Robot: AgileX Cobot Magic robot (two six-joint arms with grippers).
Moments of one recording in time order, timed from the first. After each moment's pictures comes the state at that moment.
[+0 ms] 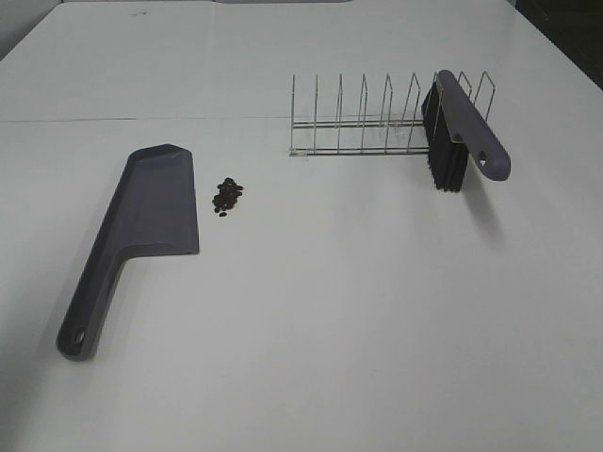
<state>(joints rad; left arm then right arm) -0.05 0.87 -0.64 -0.25 0.69 0.05 -0.01 -0.01 -0.51 0.09 1.06 -0.12</state>
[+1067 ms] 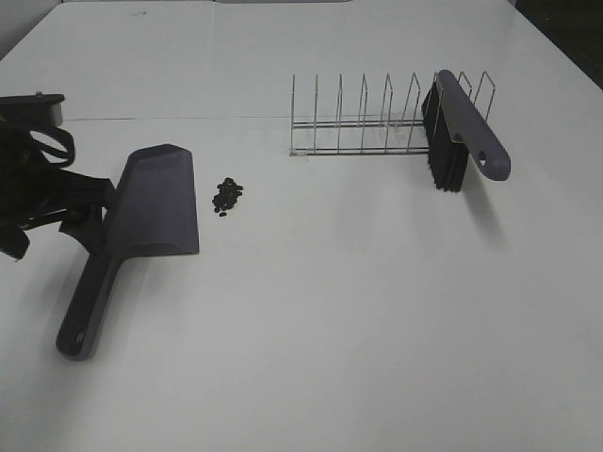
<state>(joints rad) -0.26 1.78 -1.07 -0.10 0.81 -0.17 -0.01 -0.01 -0.51 0.09 1.06 -0.12</state>
